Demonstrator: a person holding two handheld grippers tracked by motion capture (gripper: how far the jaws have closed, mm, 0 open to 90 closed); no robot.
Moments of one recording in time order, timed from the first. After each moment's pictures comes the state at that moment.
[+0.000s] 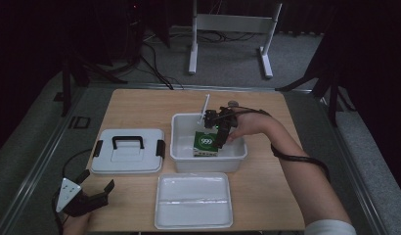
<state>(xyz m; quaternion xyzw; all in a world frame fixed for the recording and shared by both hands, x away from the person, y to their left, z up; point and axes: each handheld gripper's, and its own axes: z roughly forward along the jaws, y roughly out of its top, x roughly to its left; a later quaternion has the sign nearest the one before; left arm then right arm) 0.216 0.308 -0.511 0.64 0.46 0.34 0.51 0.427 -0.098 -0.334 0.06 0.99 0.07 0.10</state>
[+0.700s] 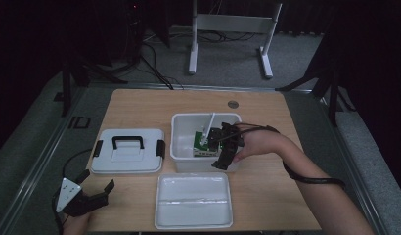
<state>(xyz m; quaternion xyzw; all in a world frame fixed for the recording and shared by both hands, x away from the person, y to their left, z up) 0.216 0.308 -0.511 0.64 0.46 0.34 0.51 0.352 -0.105 -0.322 0.03 0.99 0.11 0.10</state>
